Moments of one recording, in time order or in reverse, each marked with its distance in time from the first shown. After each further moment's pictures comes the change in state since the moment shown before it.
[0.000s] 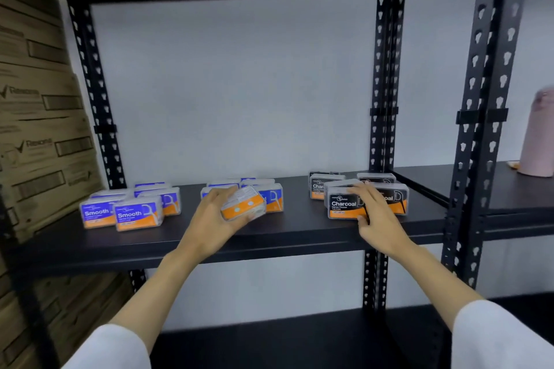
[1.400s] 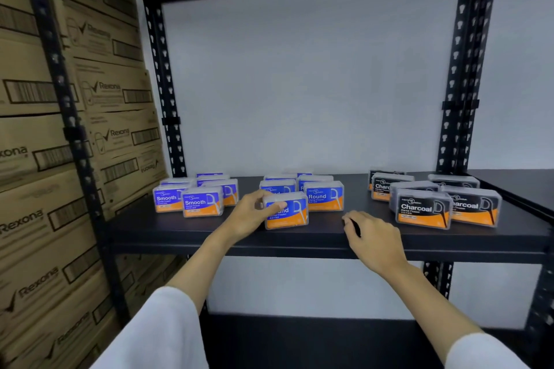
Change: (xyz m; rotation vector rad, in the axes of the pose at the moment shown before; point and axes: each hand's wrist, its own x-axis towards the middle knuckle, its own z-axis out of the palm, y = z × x) left_hand 0.021 -0.053 -0.031 -0.310 -0.225 -0.188; right_hand 0.011 -0.089 0.102 -0.244 -0.024 0.015
